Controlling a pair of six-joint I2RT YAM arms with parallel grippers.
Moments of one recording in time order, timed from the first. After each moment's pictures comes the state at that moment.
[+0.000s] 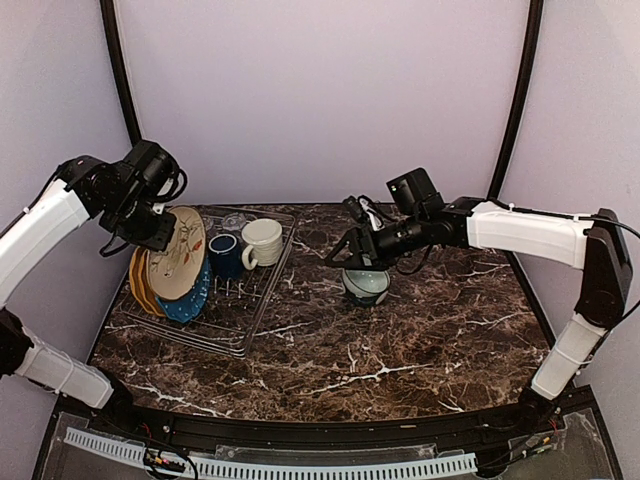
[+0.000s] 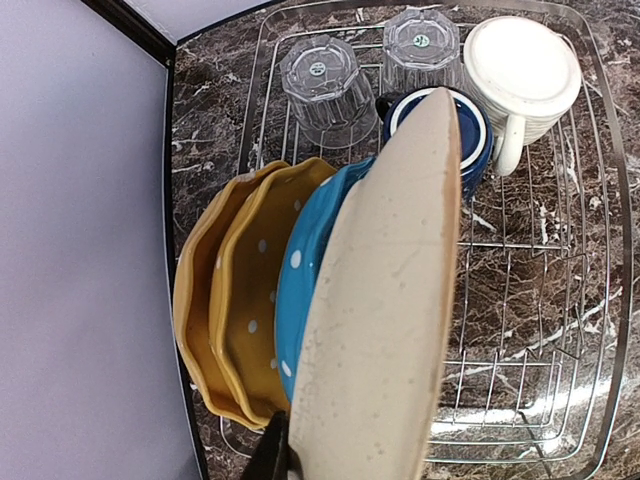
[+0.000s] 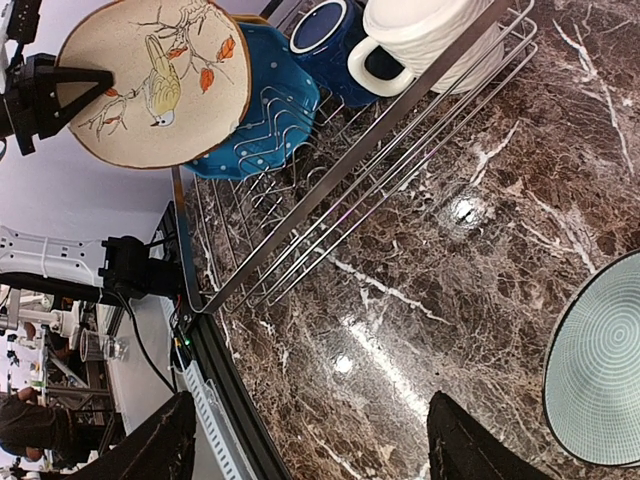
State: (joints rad) left arm -0.52 1.30 1.47 -1.27 -0.45 -0.24; right arm 0.72 1.66 1.30 -0.35 -0.64 0.44
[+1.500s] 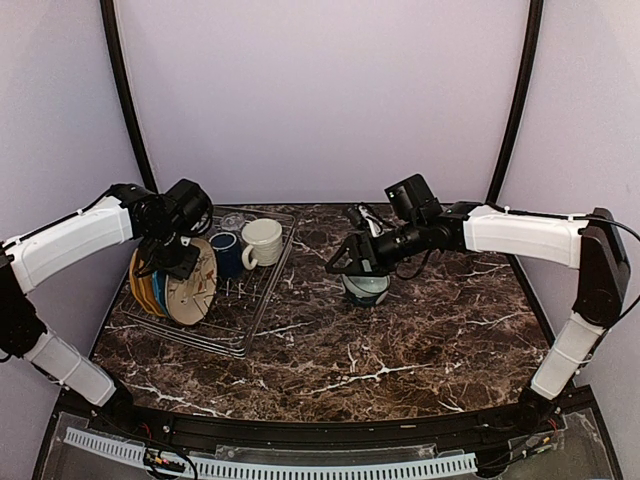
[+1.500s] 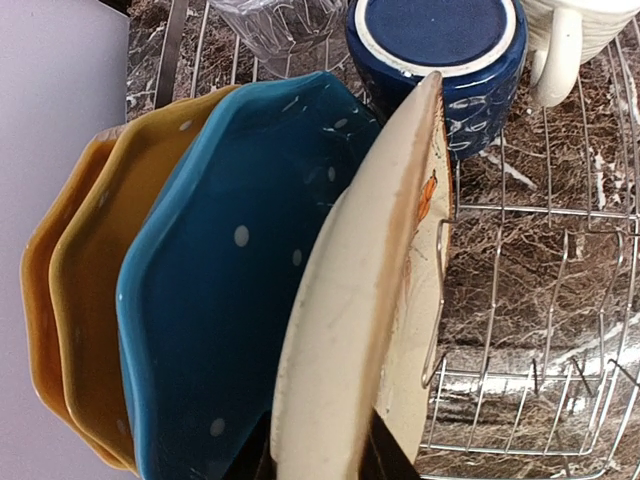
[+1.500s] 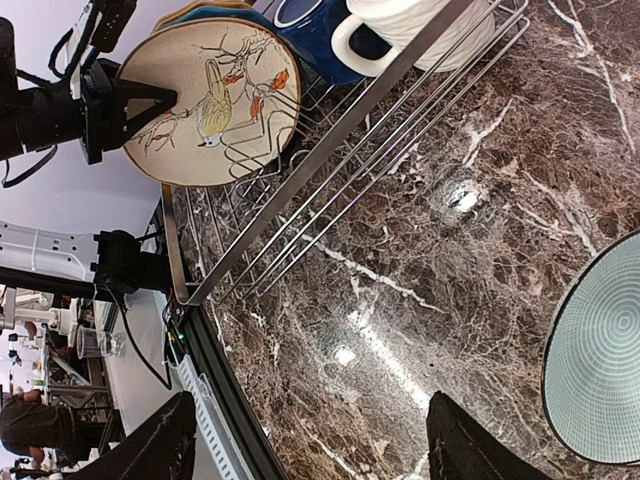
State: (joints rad) left arm -0.54 1.43 1.26 -1.12 -0.47 -0.27; right arm 0.72 1.68 1.27 -0.34 -0.65 0.44
